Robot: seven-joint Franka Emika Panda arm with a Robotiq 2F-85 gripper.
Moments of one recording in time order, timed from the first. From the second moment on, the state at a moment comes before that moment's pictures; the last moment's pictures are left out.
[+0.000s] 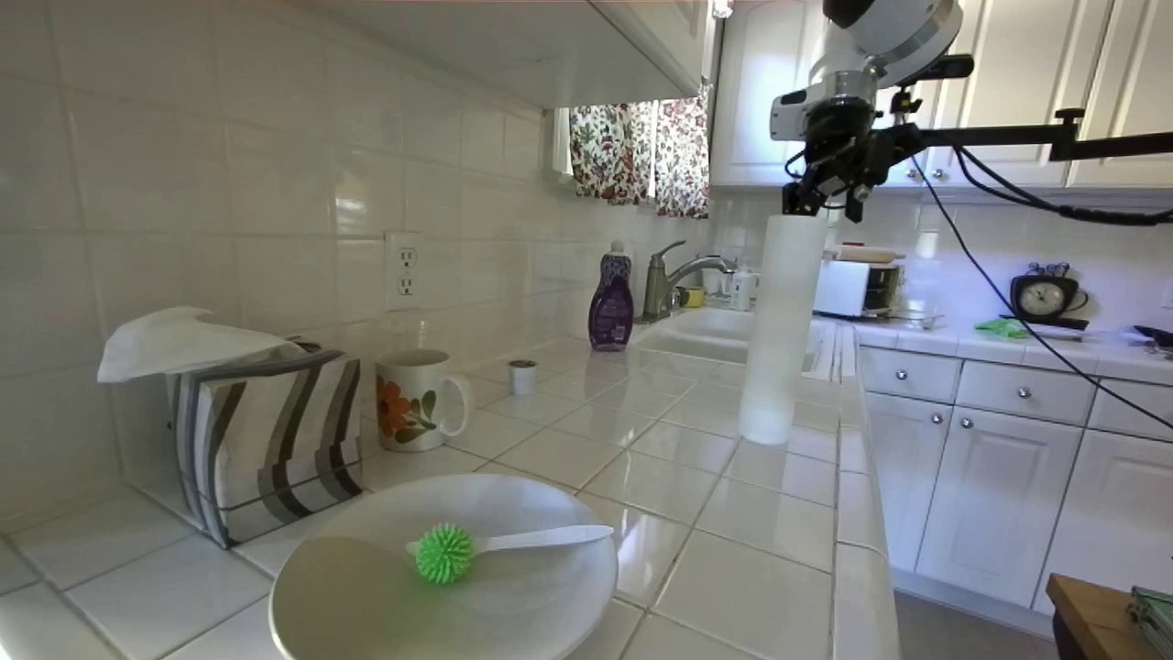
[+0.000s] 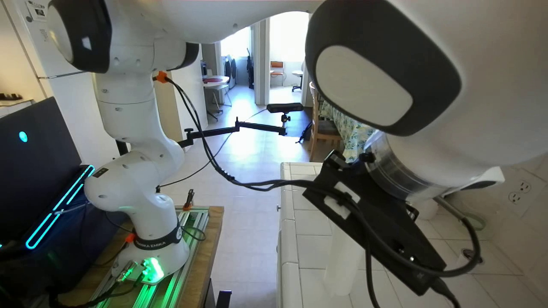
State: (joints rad) arm -0.35 0.10 -0.32 -1.66 0.46 1.34 -1.50
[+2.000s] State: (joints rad) arm -0.33 0.01 -0.31 -1.77 0.37 1.34 -1.44
